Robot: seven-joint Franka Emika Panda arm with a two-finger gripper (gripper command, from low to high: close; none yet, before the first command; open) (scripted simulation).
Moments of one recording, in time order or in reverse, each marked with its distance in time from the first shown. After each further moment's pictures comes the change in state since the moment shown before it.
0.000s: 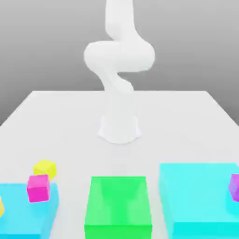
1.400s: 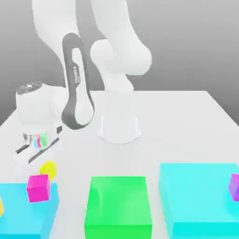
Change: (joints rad) arm -0.644 0.942 -0.027 -0.467 0.044 0.682 1.097
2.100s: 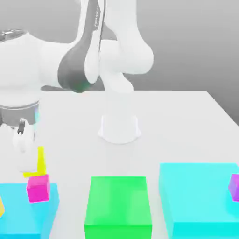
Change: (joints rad) arm 0.199 -0.159 0.081 0.309 -0.051 -0.468 -0.375
